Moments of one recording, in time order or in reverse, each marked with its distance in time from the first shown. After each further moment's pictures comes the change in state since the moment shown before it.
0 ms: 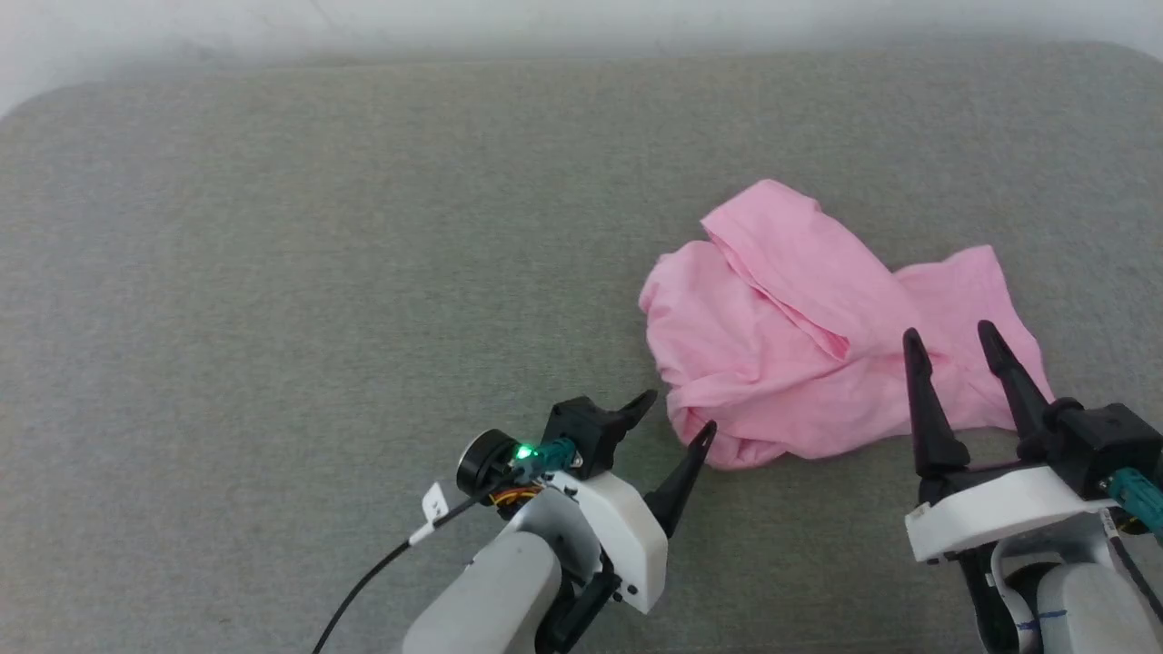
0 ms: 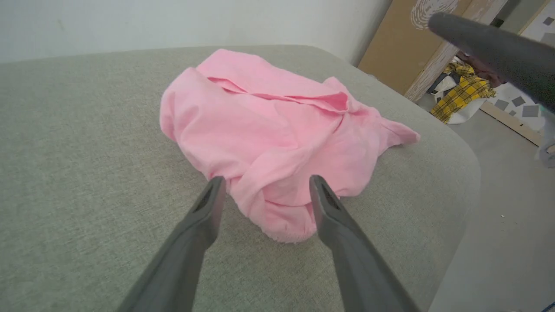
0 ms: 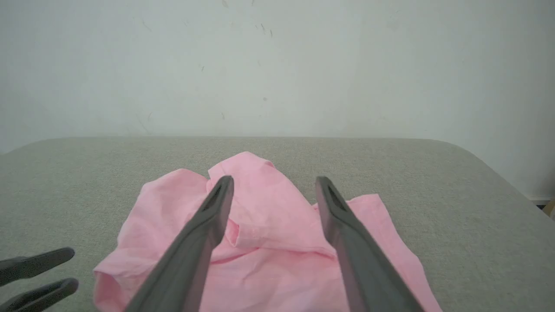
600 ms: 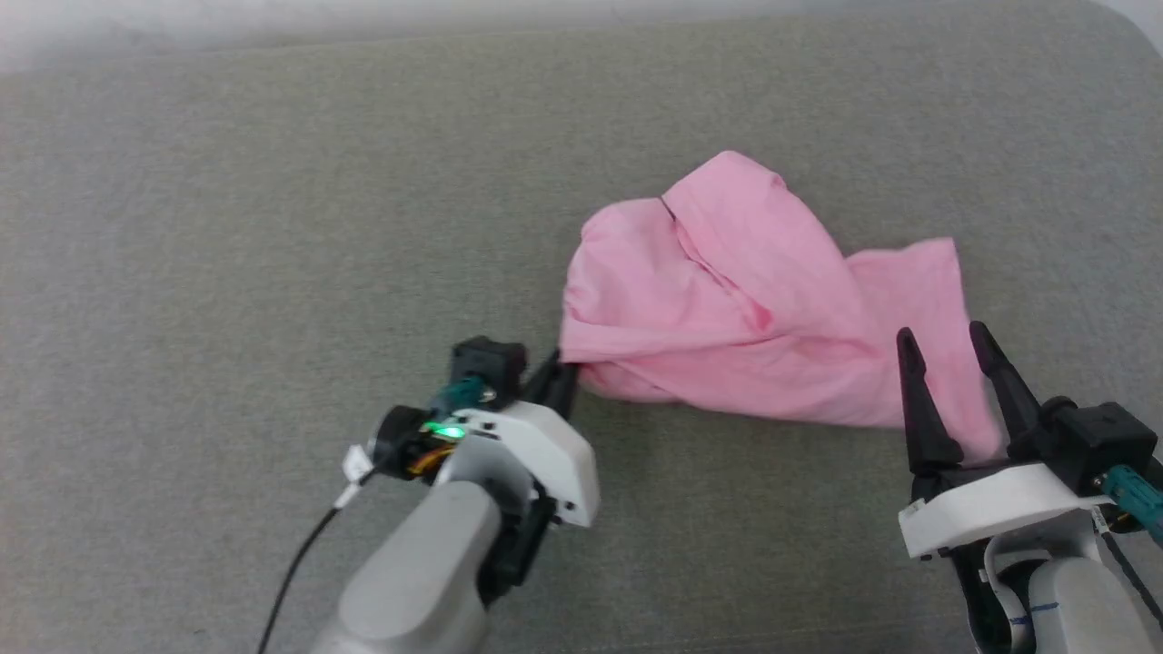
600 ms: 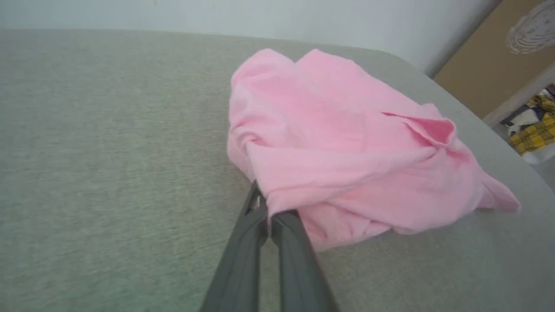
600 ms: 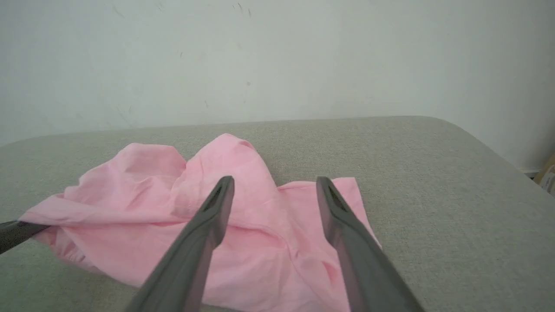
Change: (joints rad) left arm -0.081 0.036 0.053 0.055 -0.127 0.190 0.053; right arm -0.024 -0.001 0.017 0.057 0.046 0.000 -0.035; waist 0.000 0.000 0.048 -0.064
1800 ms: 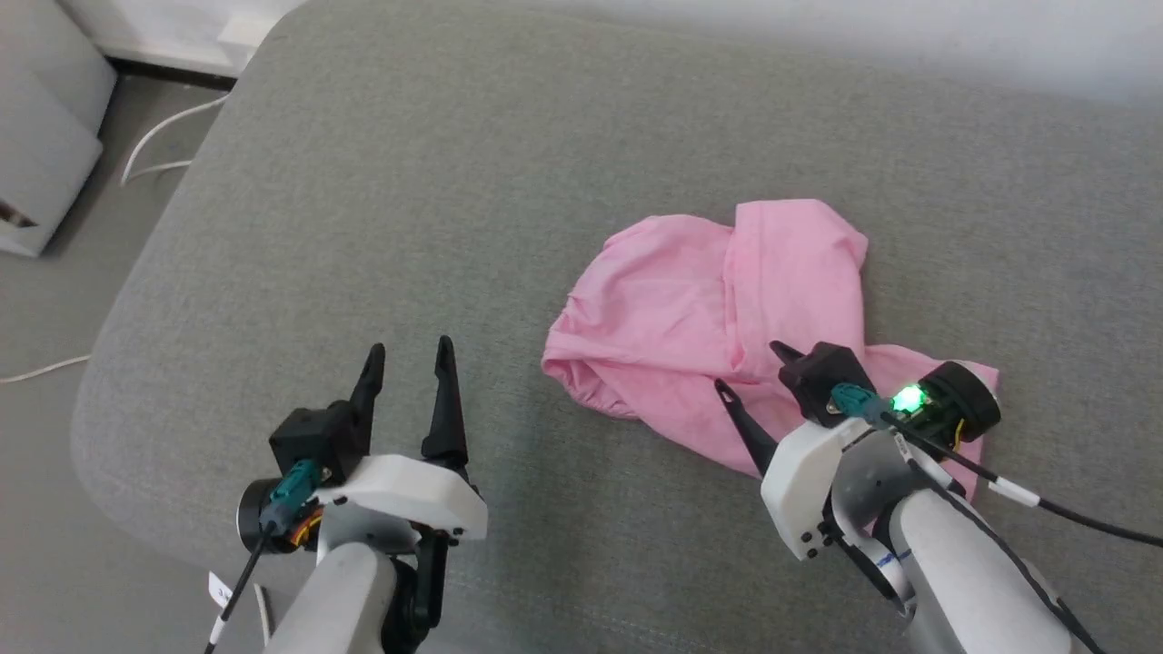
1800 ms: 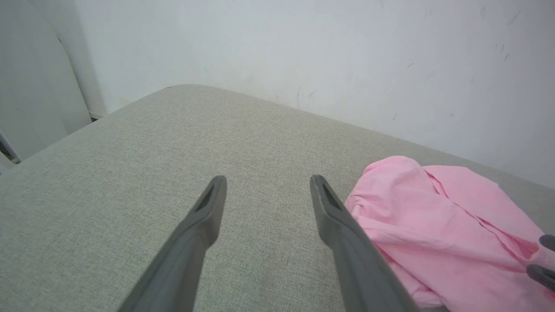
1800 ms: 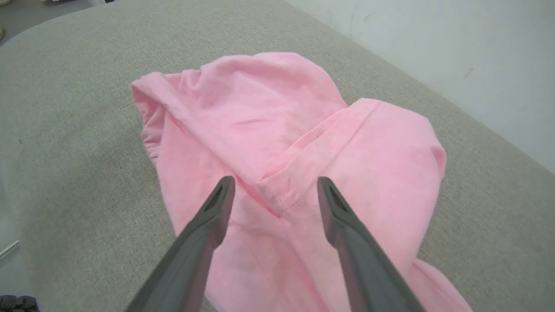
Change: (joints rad) left arm 0.230 0.082 0.271 -0.230 0.030 0.107 -0.201; right arm -0.228 -0.113 0.426 0.164 -0.093 0.000 0.343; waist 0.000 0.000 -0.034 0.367
